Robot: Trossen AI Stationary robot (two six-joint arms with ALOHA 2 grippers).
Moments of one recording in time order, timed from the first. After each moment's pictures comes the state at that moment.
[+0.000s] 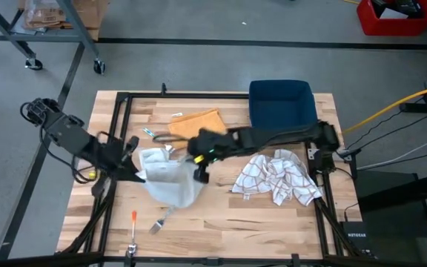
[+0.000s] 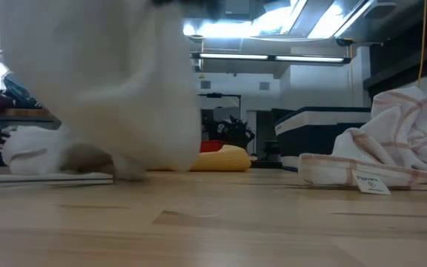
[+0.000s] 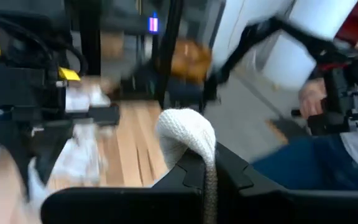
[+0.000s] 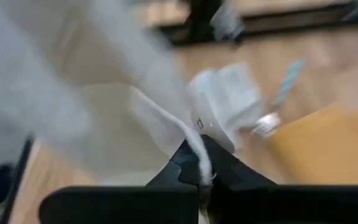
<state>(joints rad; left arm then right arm) -0.62 0.89 1.26 -0.57 -0.21 -0.27 0.11 1.91 1.87 -0.58 0.07 0.18</state>
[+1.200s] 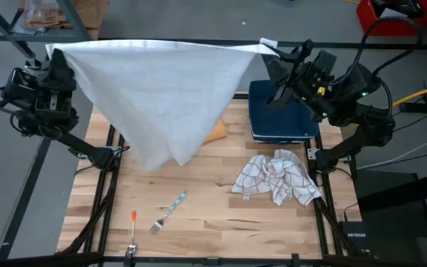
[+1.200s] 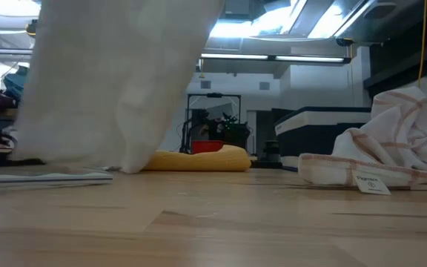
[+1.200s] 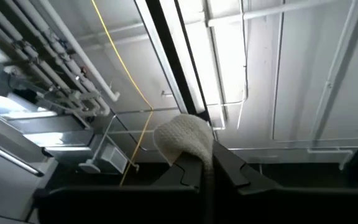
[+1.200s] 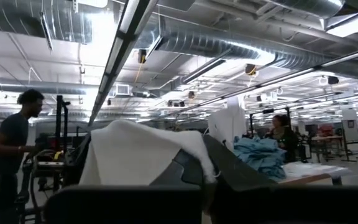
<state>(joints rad) -0.34 0.84 1.26 0.84 -0.41 0.50 0.11 1.39 1.87 0.15 0.49 -0.24</state>
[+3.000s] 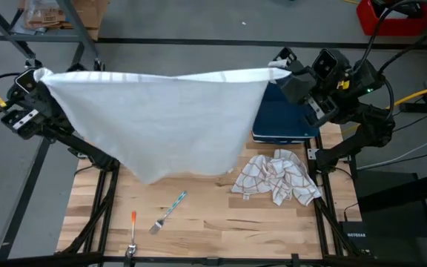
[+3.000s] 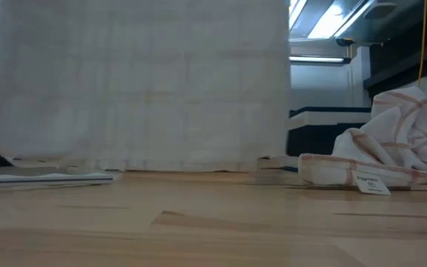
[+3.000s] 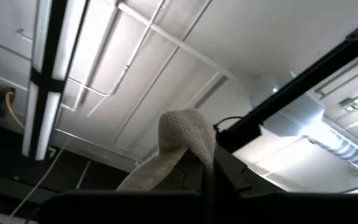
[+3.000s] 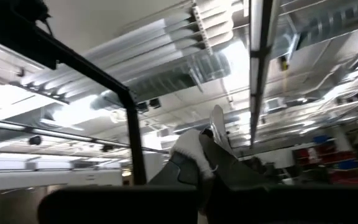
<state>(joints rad) -0.34 0.88 1.28 0.80 0.04 -0.25 0.07 1.39 1.87 0.26 -0.12 0.33</state>
